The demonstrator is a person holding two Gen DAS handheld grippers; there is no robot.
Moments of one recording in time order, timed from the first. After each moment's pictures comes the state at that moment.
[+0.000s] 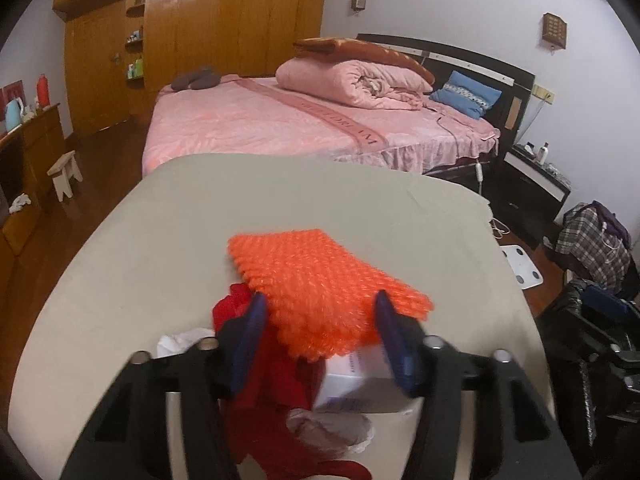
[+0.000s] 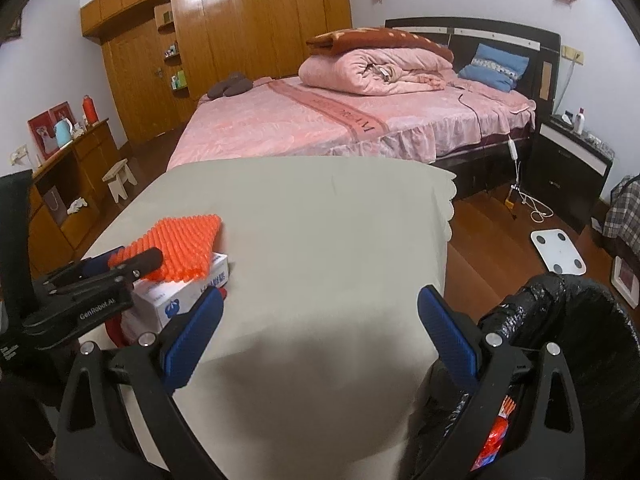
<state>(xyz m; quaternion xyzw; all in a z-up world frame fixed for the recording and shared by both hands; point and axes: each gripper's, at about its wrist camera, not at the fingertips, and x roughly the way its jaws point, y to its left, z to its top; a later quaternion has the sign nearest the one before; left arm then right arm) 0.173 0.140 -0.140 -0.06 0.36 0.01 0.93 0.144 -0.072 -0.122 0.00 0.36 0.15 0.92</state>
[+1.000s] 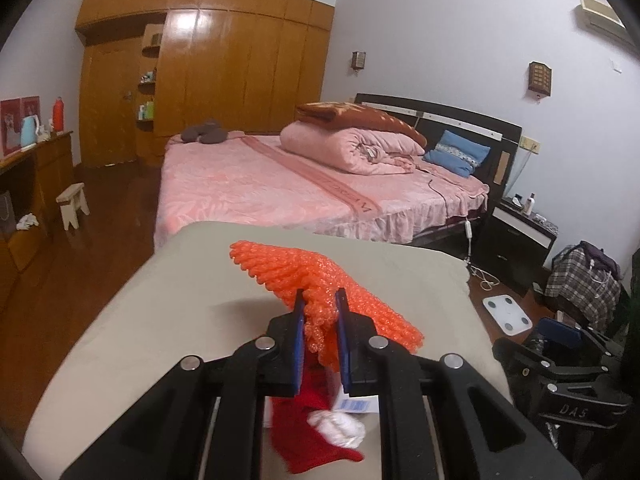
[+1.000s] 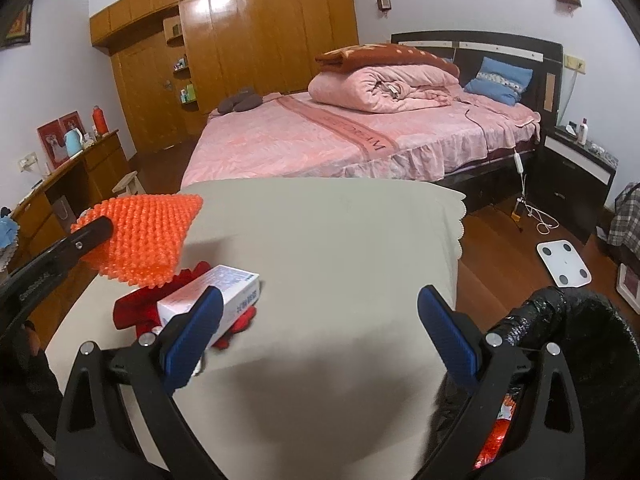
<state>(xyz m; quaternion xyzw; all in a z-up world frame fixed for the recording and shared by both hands) 0.123 0.157 -0.073 -0.07 0.25 0.02 0.97 0.128 -0.056 -0.099 0.00 0.33 0.17 0.93</state>
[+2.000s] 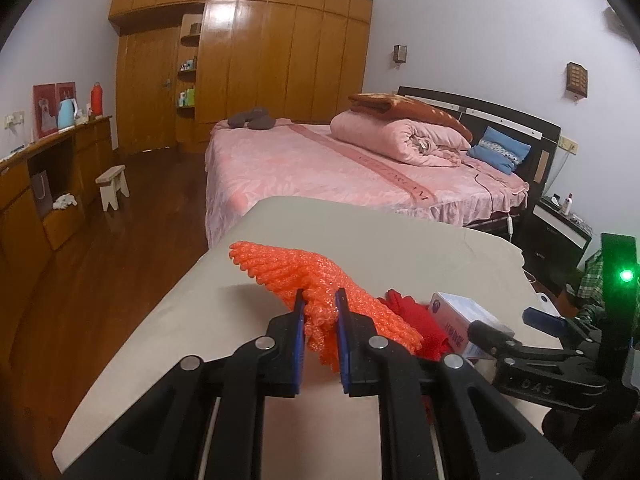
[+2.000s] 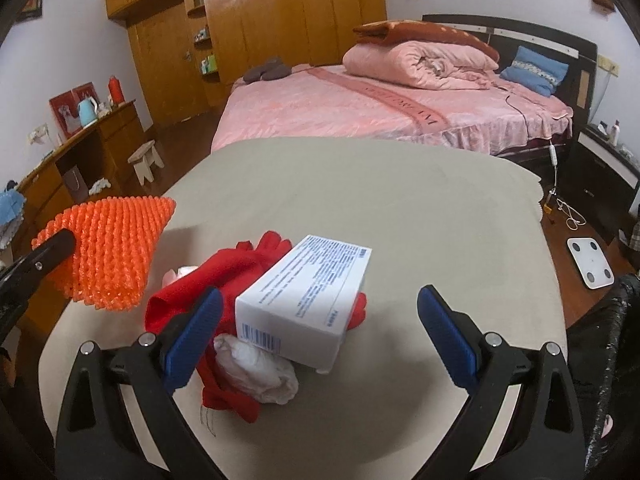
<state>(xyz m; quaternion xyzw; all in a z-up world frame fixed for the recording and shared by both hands) 0.085 0.244 -0.108 -0.08 0.27 0.08 0.96 0.138 0.054 -0.145 -0.02 0.37 0.20 0.91</state>
